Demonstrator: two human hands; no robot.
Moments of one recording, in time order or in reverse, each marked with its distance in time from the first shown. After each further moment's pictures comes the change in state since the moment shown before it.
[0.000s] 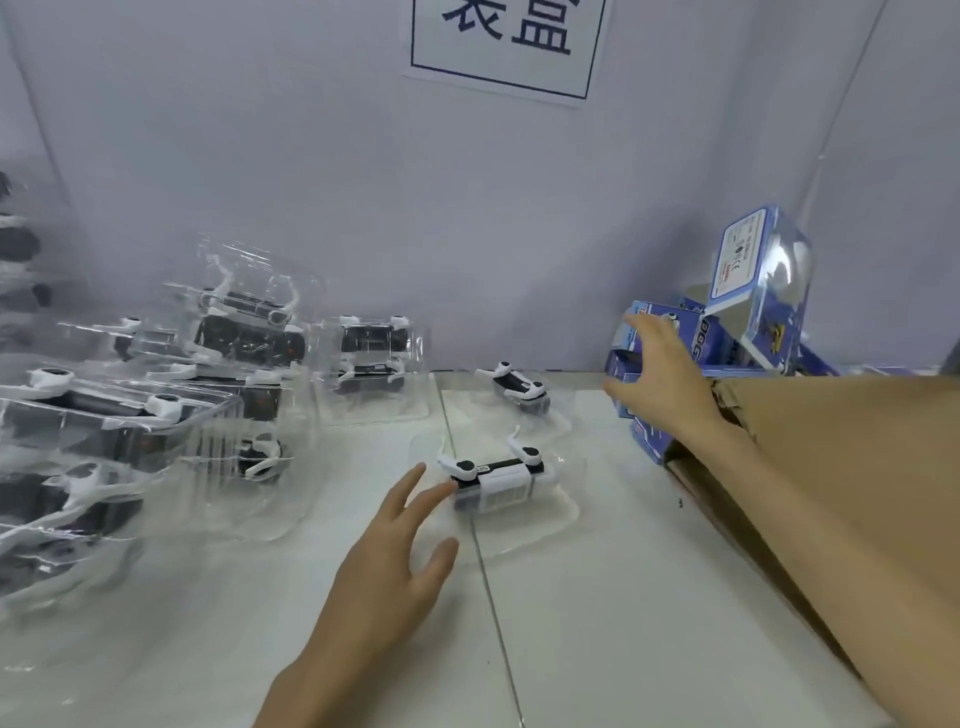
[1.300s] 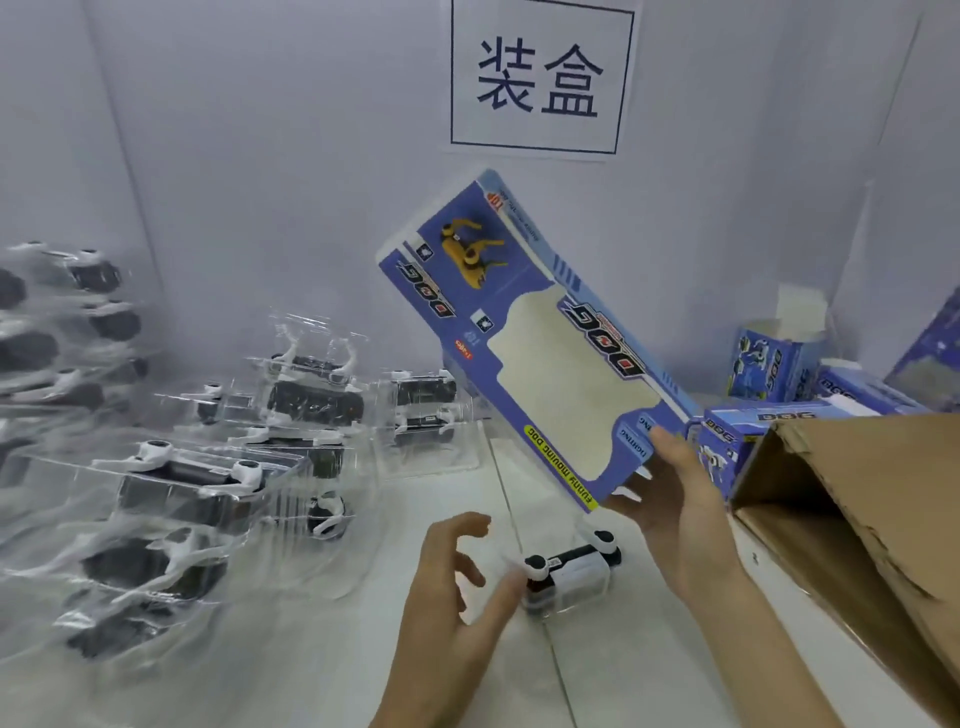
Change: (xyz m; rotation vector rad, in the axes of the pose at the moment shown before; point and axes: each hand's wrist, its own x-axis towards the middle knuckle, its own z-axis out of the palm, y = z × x) left_hand -0.001 0.028 -0.006 -0.341 0.230 0.028; right_hand -0.092 -0.087 0.015 1.643 -0.021 0.280
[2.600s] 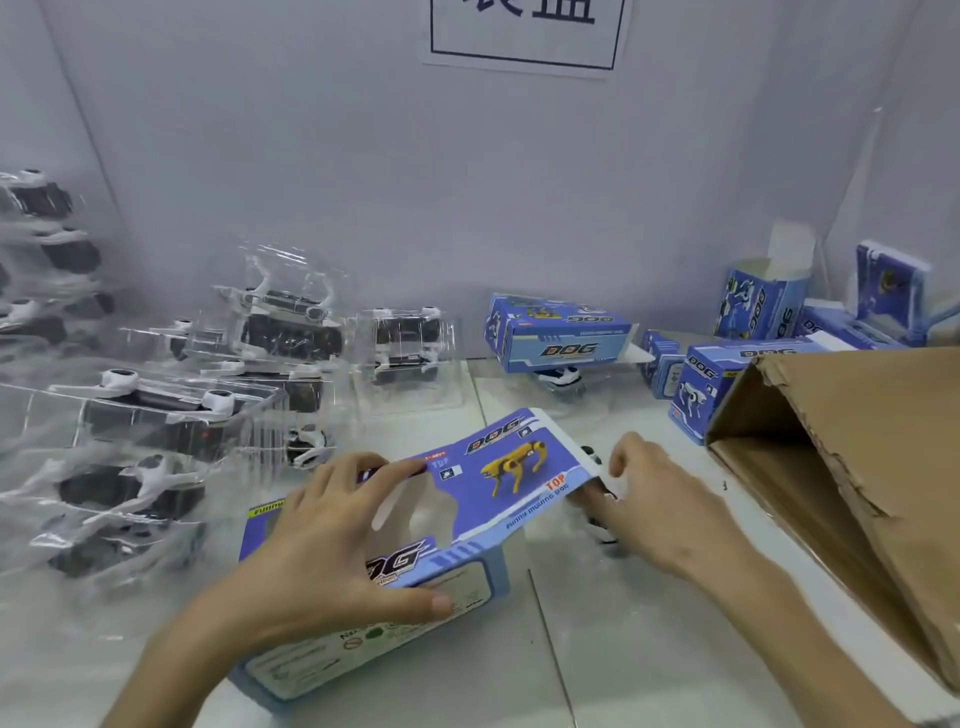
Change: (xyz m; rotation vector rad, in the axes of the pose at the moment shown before) left_hand 0.014 0.032 -0.095 0.791 -0.609 -0.100; right_hand -0.036 0.004 -0.025 -1.717 -0.081 0.160
